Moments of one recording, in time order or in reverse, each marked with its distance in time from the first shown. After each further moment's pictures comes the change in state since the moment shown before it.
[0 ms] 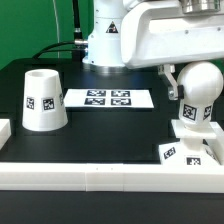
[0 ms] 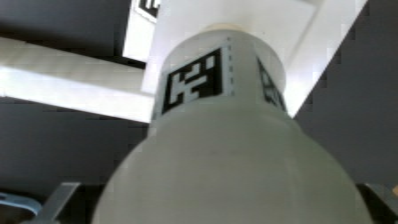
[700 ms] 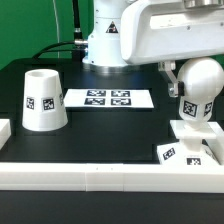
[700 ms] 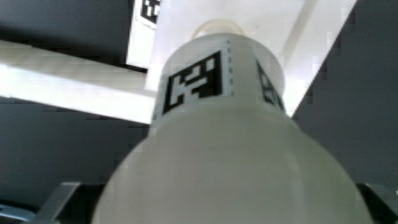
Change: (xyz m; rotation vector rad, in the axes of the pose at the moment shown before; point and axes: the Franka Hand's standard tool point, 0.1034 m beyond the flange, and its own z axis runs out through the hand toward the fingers) arm 0.009 0.007 -0.005 0.021 -0.092 0.007
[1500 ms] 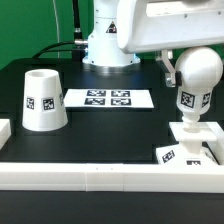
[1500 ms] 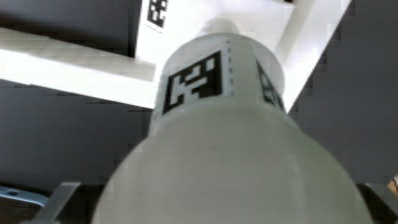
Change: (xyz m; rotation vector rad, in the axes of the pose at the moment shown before) arm 0.005 0.004 -0.012 -0.002 0.001 0.004
